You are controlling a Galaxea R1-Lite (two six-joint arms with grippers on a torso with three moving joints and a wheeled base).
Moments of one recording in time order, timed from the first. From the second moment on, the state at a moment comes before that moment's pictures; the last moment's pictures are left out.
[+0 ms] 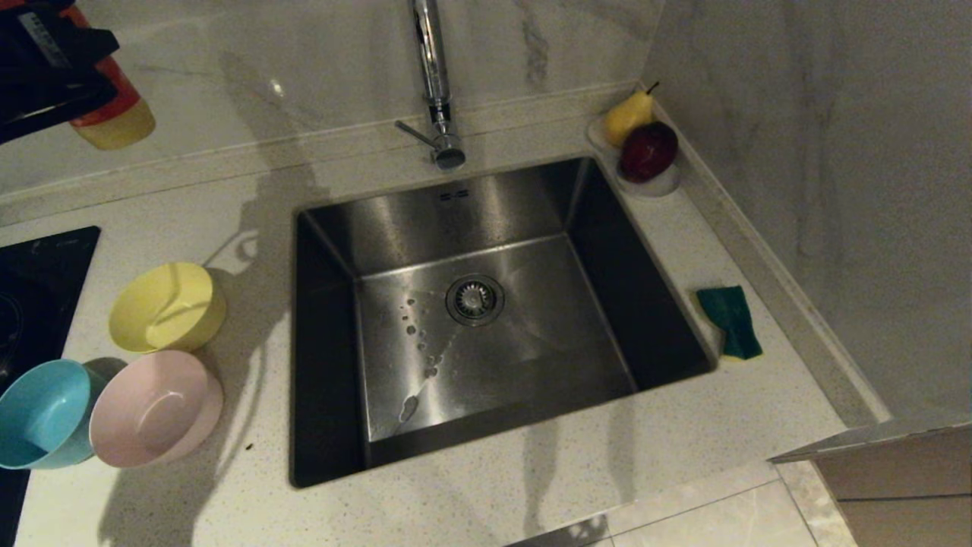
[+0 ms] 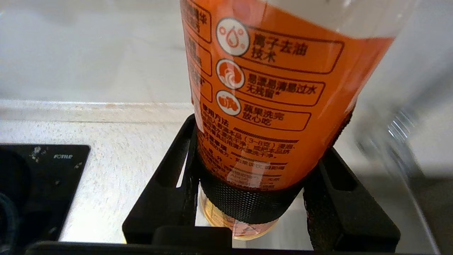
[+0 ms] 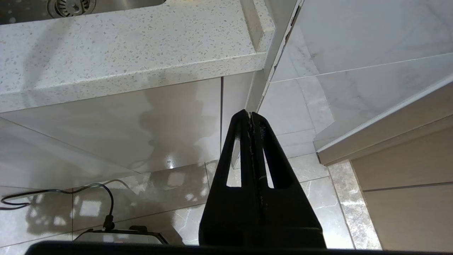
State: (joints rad) left arm -0.12 1.32 -1.25 -0.33 0.30 -0.03; right arm 0.01 0.00 0.00 0.00 0.00 -0.01
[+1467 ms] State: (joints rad) left arm -0.68 1.19 -1.19 -0.10 0.30 0.40; right arm 0.01 0.00 0.00 0.00 0.00 -0.01
